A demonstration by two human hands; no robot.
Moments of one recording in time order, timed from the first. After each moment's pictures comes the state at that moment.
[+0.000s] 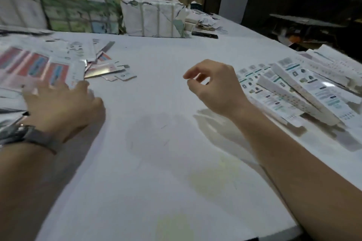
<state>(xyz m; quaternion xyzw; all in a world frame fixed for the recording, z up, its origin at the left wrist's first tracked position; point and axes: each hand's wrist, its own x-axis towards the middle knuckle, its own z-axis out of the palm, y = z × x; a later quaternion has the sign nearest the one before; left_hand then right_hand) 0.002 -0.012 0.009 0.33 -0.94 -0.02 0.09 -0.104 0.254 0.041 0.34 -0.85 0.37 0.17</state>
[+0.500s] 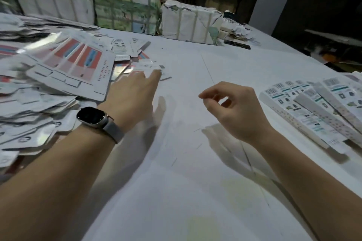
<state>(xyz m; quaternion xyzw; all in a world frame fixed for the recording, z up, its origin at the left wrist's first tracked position) 0.005 0.014 0.019 0.14 -0.98 0.00 0.17 -0.077 0.229 0.022 0.44 -0.79 0.41 0.12</state>
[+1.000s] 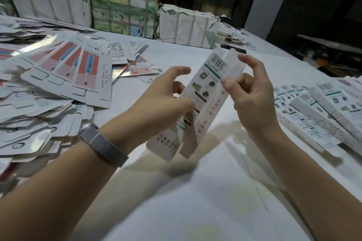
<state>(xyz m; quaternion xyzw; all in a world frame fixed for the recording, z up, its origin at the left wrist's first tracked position) 0.019 0.068 0.038 0.06 -0.79 -0.60 0.13 -0.088 0.231 0.033 0.33 -0.71 0.60 0.14</state>
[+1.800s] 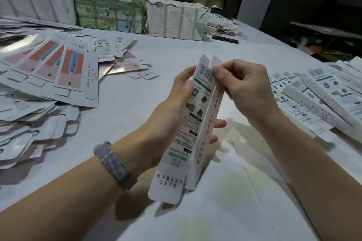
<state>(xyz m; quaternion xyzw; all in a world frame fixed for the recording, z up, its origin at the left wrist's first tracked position) -0.011 0.121 0.048 0.08 -0.71 -0.69 0.12 -0.096 0.243 0.043 0.33 -0.77 0.54 0.11</state>
